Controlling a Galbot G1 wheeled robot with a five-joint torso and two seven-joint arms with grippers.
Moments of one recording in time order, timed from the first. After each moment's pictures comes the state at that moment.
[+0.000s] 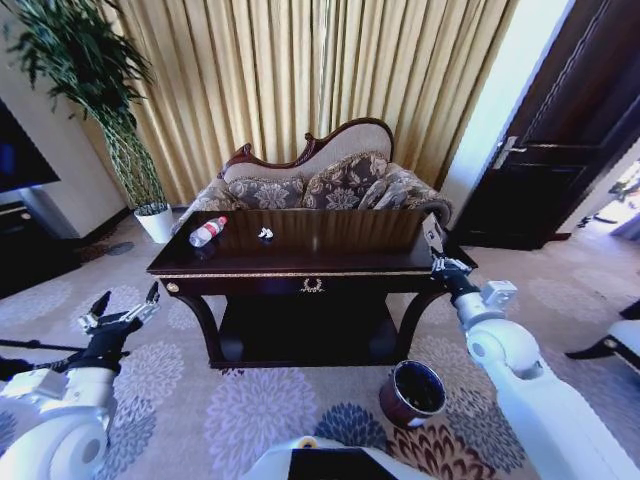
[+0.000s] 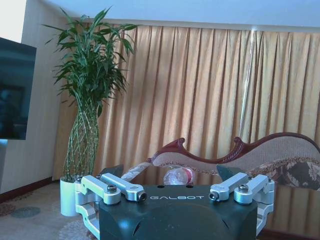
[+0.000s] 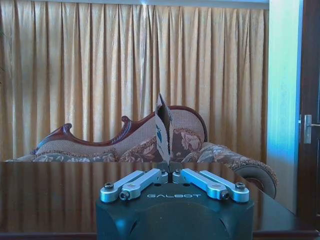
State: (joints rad) left arm 1.78 -1.28 -1.08 -2.40 -0.68 0.17 -0.04; right arm -1.33 0.92 0.68 2.09 0.67 -0.23 0.22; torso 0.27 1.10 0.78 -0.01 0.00
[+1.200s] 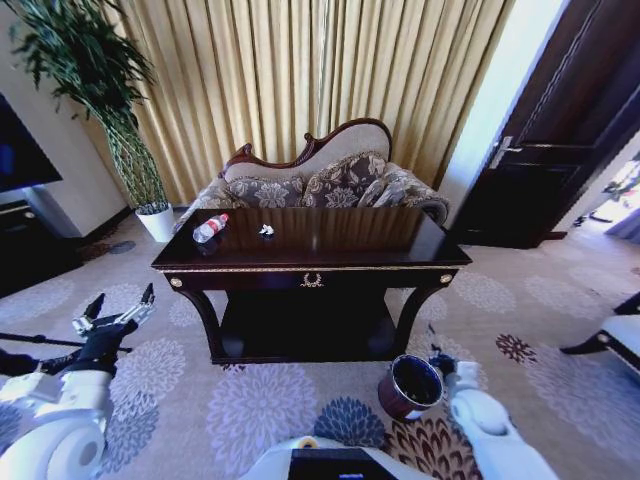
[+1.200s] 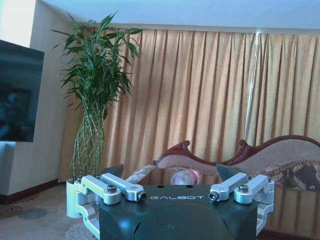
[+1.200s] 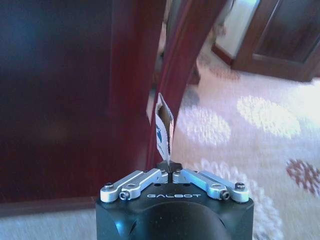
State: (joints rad) left arm 1.78 -1.29 -1.10 -2.40 -0.68 0.15 -0.04; right arm -1.38 1.16 0.61 1.40 0.30 -0.21 0.11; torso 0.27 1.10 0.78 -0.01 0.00
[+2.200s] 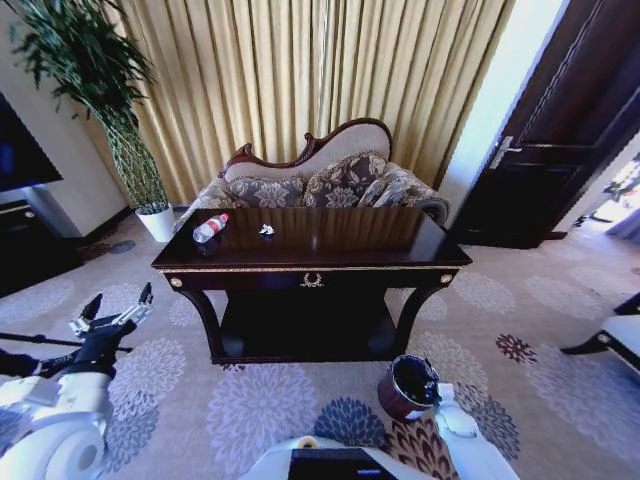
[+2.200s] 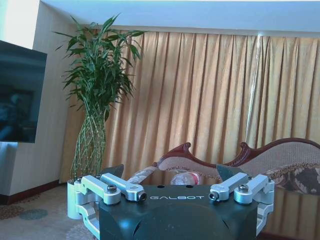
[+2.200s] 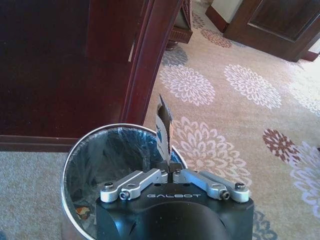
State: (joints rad) left arm 1.79 -1.31 -1.10 -2.41 -0.68 0.15 -0.04; right arm -1.27 1.19 0.58 1.04 0.15 -0.11 0.11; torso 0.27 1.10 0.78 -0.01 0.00
